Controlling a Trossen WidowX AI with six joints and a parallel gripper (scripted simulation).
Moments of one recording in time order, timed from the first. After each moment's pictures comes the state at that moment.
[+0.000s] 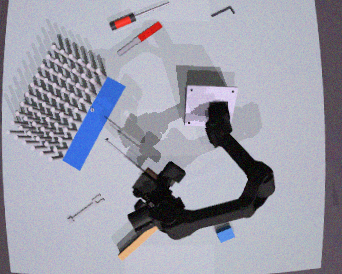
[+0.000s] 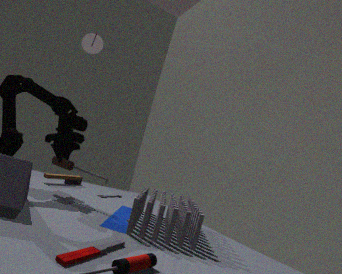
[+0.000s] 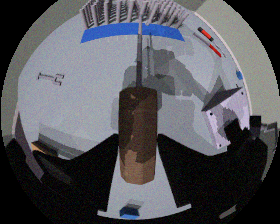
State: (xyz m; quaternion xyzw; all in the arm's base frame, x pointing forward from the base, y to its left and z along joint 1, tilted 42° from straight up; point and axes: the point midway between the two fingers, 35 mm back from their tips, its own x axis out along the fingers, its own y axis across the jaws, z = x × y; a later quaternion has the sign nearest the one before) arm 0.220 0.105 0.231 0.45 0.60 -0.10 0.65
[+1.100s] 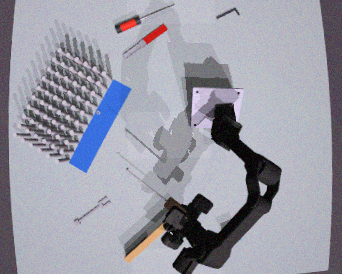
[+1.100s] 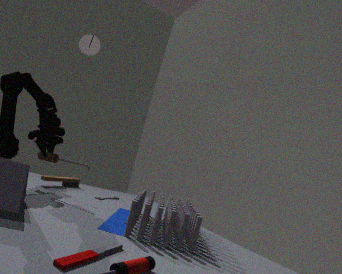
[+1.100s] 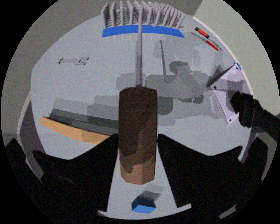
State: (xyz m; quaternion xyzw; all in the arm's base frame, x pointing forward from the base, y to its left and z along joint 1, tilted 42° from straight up) arm 0.166 0.169 0.301 0.49 0.54 -0.11 0.68
